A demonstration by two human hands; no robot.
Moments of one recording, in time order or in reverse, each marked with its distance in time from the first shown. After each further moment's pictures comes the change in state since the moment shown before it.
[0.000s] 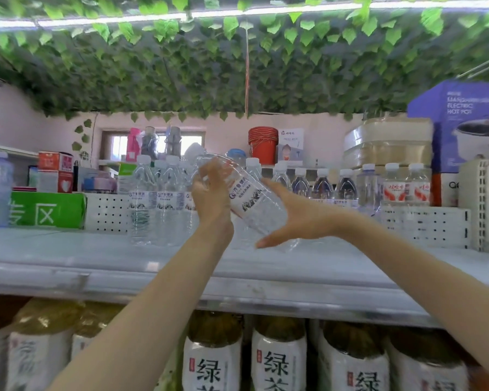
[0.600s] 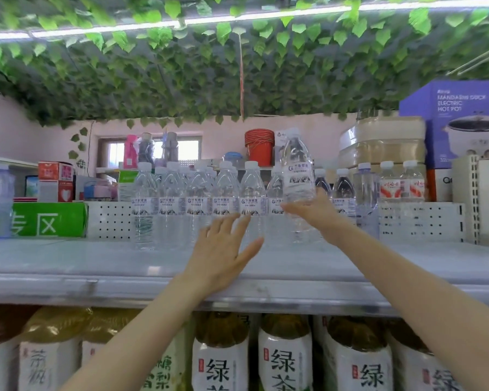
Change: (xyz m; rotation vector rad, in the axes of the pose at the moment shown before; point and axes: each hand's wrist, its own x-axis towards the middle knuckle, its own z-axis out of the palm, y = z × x) left_hand -0.021 -0.025 -0.074 1.656 -0.719 0.625; right_hand 0.028 0.060 0.011 0.638 0.574 0.290
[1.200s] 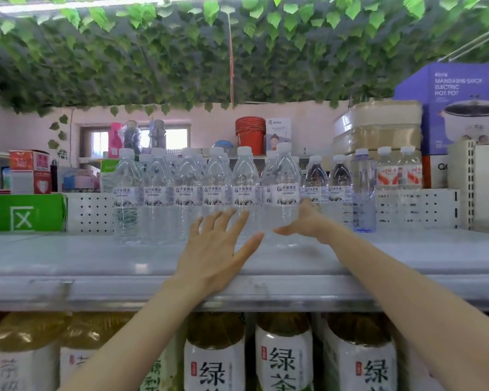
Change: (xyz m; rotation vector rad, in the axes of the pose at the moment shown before) left_hand 0.004 -0.005 0.017 0.049 0.002 -0.020; right_hand 0.024 0.039 0.020 -0.522 -0.114 0.251
